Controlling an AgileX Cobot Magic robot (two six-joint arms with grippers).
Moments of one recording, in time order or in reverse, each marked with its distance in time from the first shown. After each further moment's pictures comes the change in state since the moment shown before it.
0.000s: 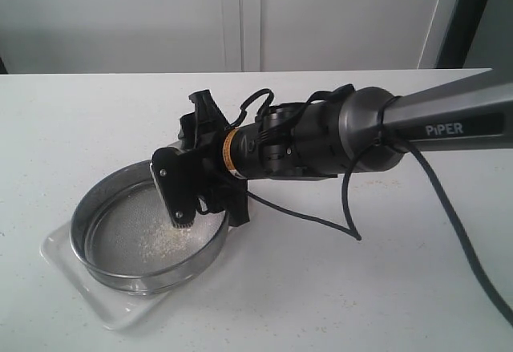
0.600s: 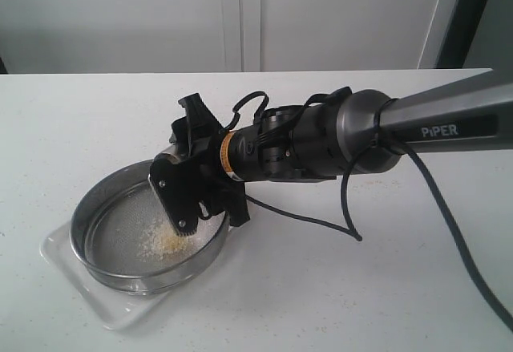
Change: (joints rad) left arm 0.000 0.000 0.000 0.000 0.000 0.000; right arm 0.000 0.007 0.000 0.000 -0.041 -0.104
